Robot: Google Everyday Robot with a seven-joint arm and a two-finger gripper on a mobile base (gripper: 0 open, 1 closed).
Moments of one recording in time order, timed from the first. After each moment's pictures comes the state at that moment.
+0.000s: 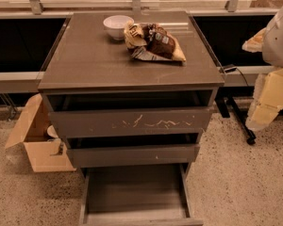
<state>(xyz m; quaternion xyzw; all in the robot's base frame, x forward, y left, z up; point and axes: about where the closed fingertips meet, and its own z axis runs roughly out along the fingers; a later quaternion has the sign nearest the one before) 0.438 -0.217 0.976 -0.60 0.78 -0.03 0.16</state>
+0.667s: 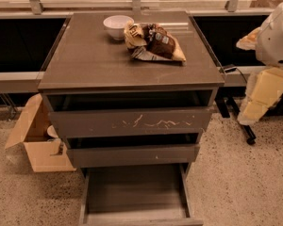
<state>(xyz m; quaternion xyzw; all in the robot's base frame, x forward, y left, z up) 0.456 -0.213 0.970 -0.61 0.77 -0.03 0.18</state>
